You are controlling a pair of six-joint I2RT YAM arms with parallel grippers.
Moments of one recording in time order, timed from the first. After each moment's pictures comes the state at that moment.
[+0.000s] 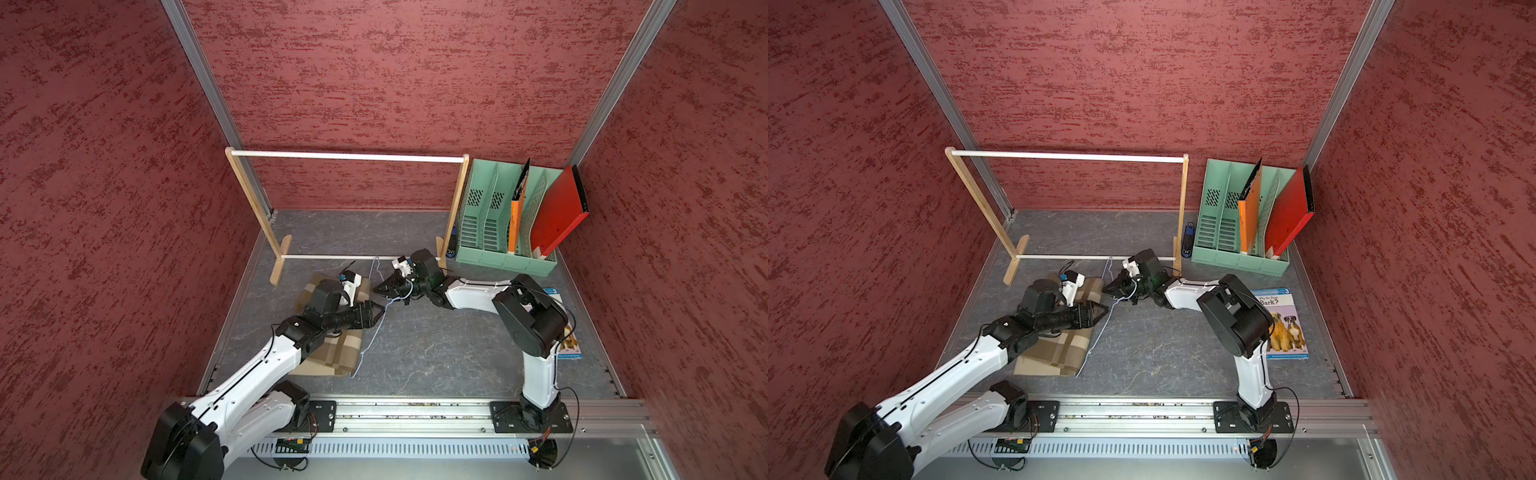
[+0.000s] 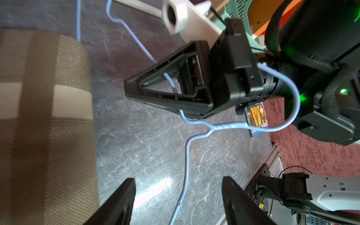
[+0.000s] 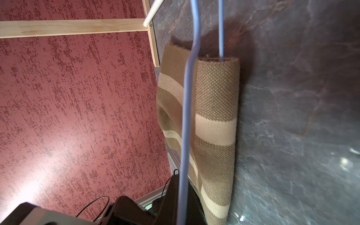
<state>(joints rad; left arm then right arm) -0.52 0.99 0.55 -0.25 0.36 -0.60 0.68 1.98 1.13 0.34 -0.71 1.31</state>
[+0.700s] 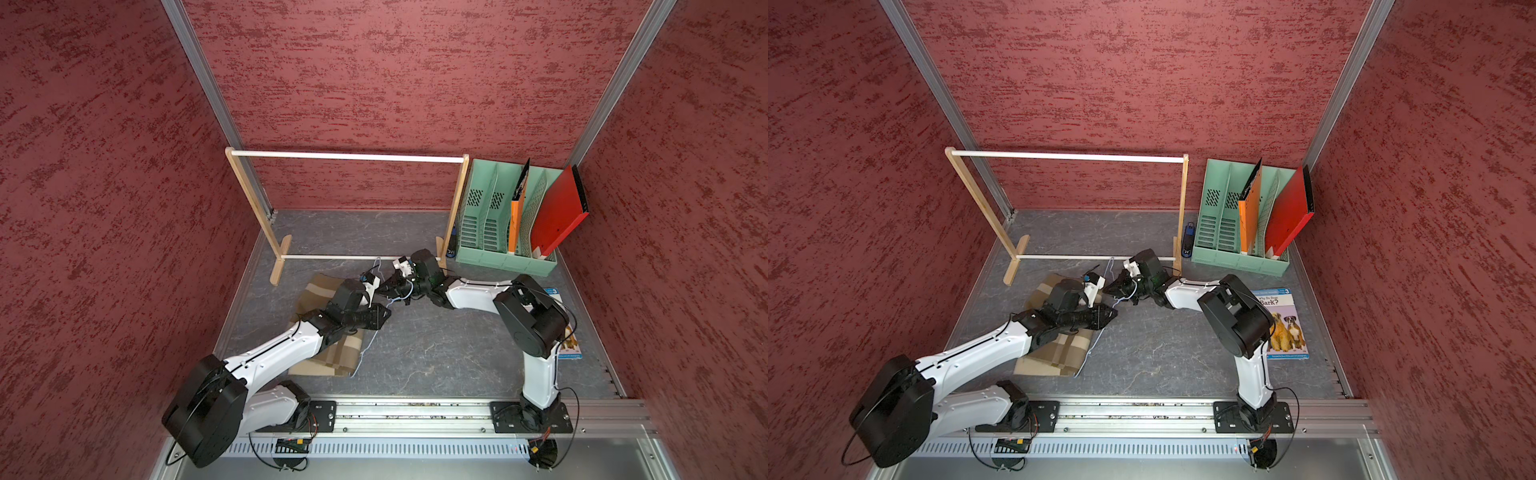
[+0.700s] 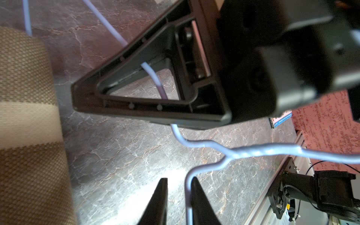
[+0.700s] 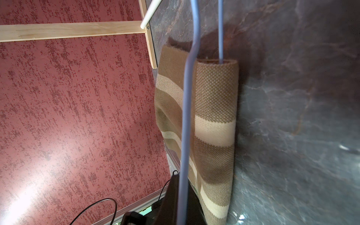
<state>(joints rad) -0.61 1.19 0.58 -0.12 0.29 -0.54 0.68 1.97 1.13 0.32 -0.70 1.31</state>
